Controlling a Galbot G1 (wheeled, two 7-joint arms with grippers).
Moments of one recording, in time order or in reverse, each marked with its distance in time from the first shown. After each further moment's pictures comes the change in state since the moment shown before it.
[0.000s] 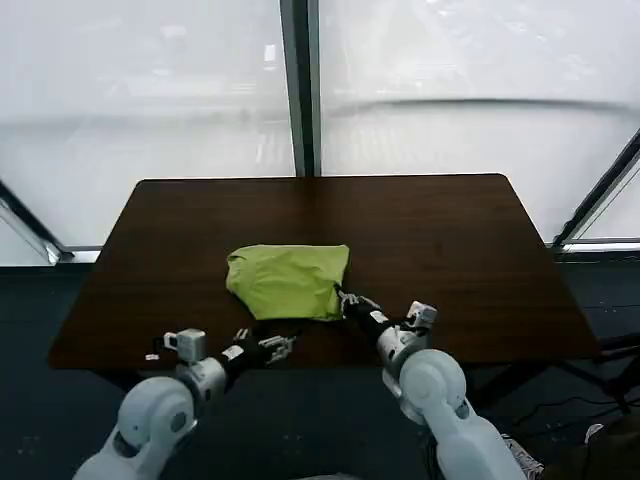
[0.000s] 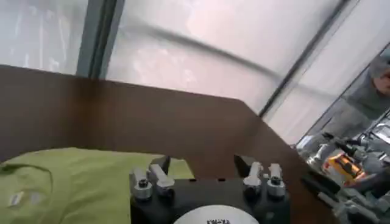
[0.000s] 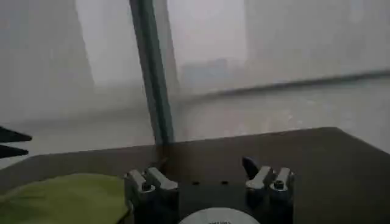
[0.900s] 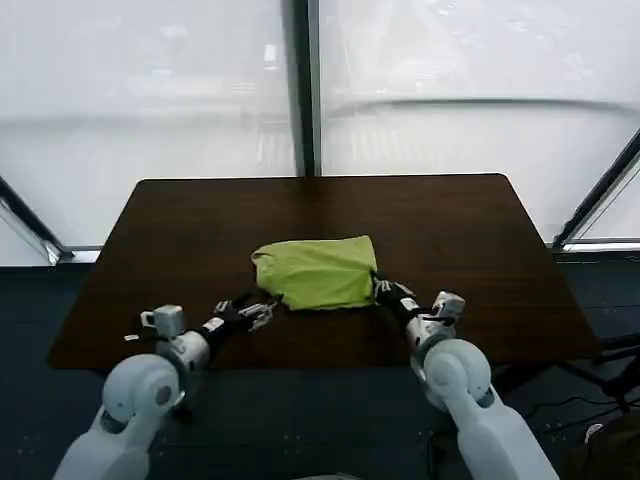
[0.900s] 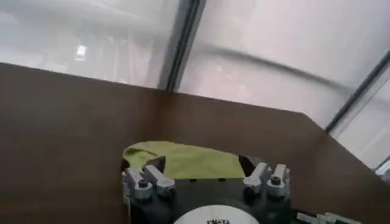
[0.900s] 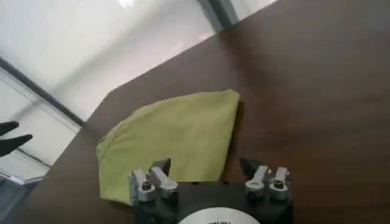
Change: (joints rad) left arm 0.024 -0.104 0.252 0.113 0.153 -0.036 0.141; right arm -0.048 0.118 0.058 0.018 -0.057 0.083 0.011
